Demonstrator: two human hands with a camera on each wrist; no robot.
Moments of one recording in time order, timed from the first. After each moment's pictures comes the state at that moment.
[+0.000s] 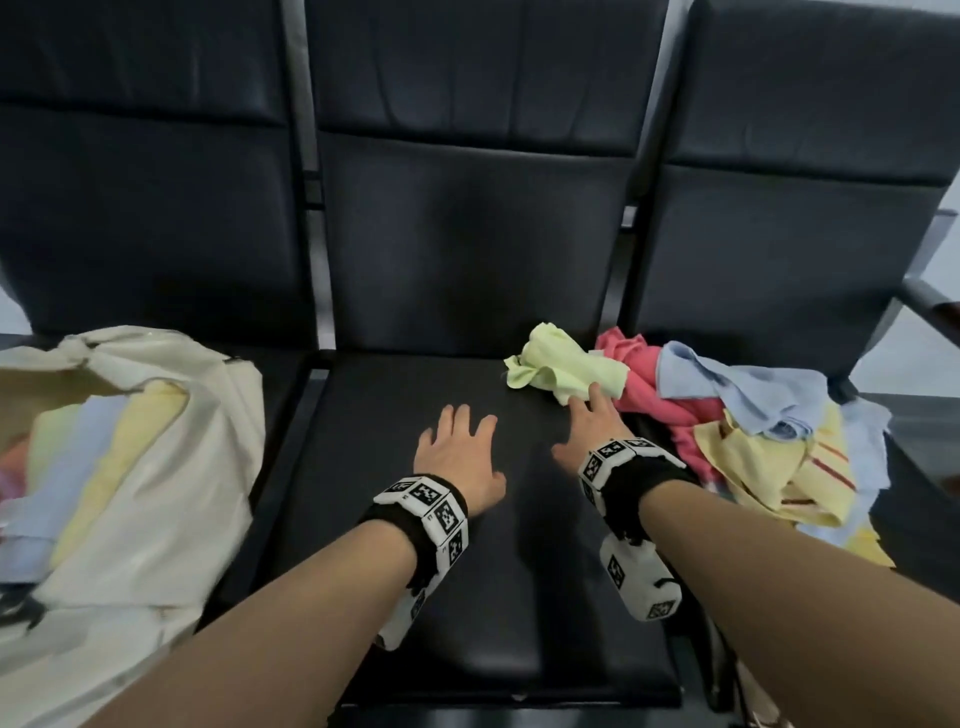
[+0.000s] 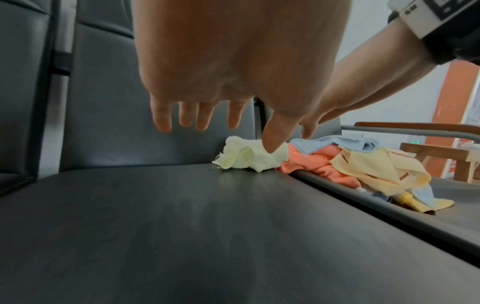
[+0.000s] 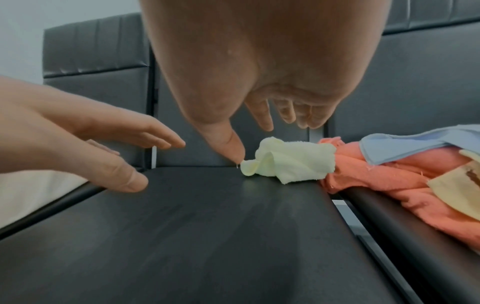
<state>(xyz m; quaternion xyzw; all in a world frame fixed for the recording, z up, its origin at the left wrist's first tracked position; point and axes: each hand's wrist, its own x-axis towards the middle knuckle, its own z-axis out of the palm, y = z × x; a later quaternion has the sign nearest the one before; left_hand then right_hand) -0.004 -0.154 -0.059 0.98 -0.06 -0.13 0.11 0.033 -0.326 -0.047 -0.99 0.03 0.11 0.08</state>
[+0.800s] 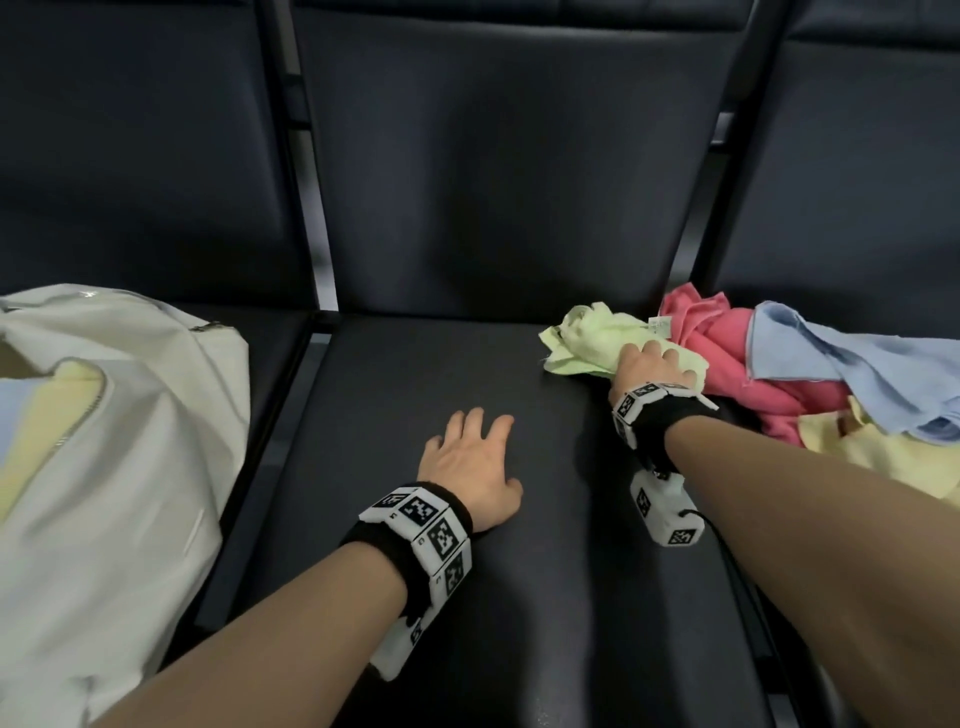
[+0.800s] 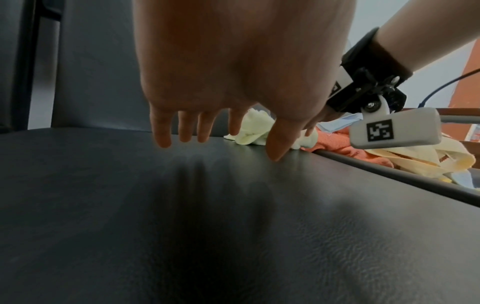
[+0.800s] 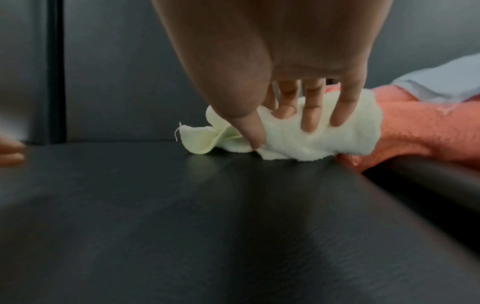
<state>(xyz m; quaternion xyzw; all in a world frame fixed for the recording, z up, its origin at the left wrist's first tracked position) 0.039 -0.134 -0.126 0.97 -0.06 -0.19 0.14 0.153 -0.330 -0.125 -0.99 0.11 0.10 -0.06</state>
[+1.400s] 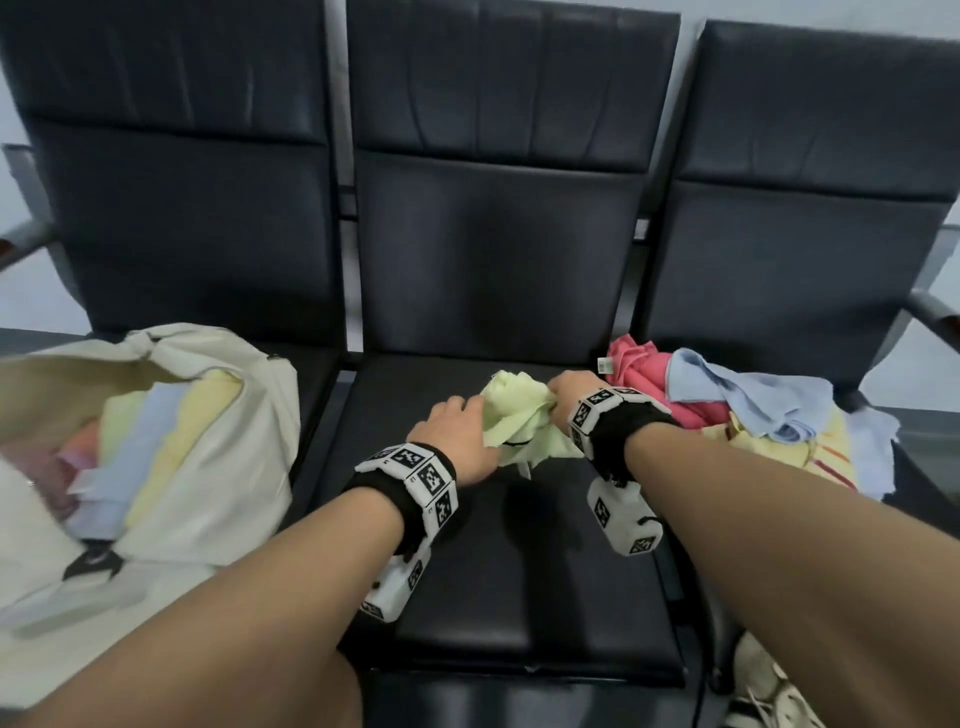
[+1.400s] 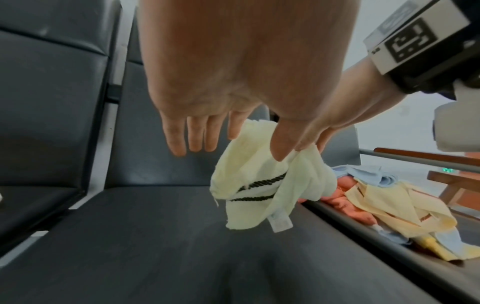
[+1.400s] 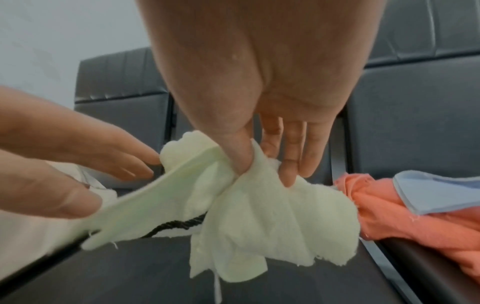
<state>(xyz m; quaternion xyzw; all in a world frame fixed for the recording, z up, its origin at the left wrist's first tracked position) -0.025 -0.122 -0.008 0.97 -0.03 -0.14 0.19 0.060 -0.285 0.002 -0.98 -0.05 0.19 0.00</state>
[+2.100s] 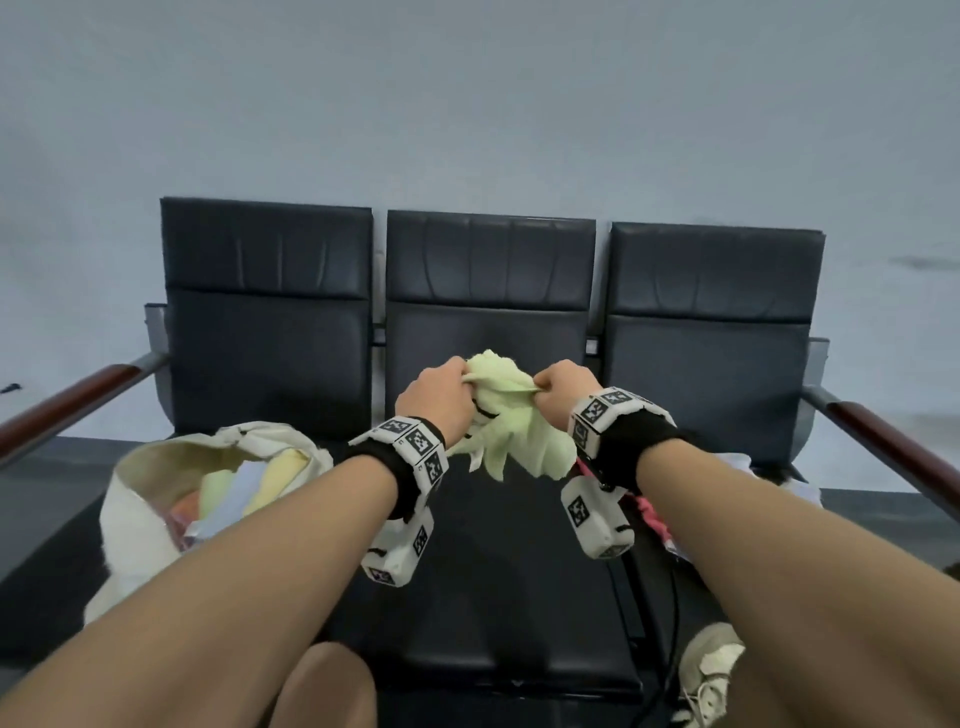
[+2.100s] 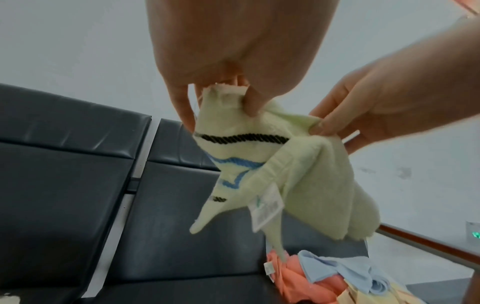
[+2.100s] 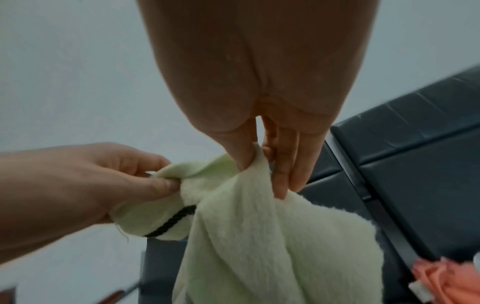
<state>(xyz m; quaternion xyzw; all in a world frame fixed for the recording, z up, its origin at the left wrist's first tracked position) -0.119 -0.122 0.178 0.95 0.00 0.16 0.25 -0.091 -0.289 0.199 -0.97 -0.06 0.00 0.22</state>
